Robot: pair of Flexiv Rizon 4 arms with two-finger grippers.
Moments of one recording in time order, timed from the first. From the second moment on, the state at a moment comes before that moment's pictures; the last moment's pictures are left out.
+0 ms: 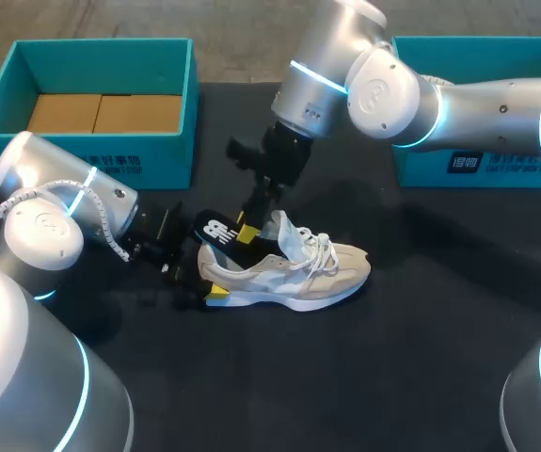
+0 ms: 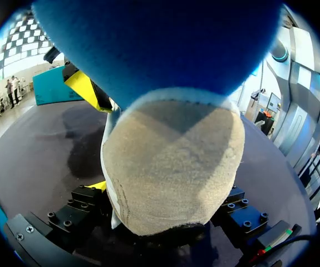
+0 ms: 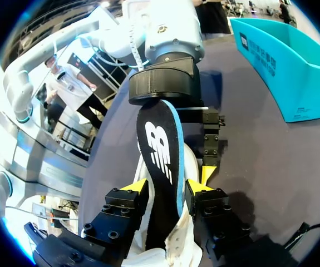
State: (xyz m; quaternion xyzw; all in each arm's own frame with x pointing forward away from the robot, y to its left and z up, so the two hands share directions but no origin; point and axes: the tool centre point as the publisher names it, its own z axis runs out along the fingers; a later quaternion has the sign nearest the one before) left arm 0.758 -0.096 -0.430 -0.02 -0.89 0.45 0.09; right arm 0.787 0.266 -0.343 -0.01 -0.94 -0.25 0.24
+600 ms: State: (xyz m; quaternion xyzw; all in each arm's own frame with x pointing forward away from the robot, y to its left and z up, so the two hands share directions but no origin) left arm 0.758 -0.096 -0.430 -0.02 -0.89 0.45 0.09; right arm 0.785 0.275 -0.346 0.00 -0.93 -0.26 0.24
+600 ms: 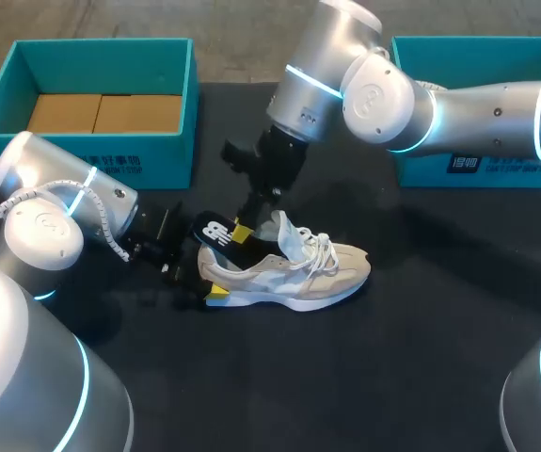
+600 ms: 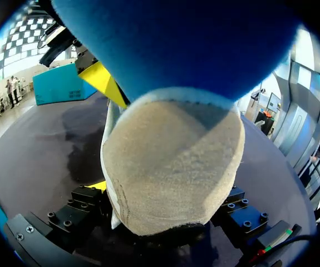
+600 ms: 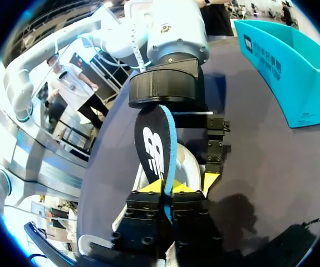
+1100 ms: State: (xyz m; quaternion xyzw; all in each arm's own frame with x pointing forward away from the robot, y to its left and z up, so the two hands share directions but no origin) left arm 0.758 -0.096 -0.430 -0.02 -0.89 0.45 0.09; right arm 0.791 0.271 -0.333 0.00 -0.93 -0.27 0.24
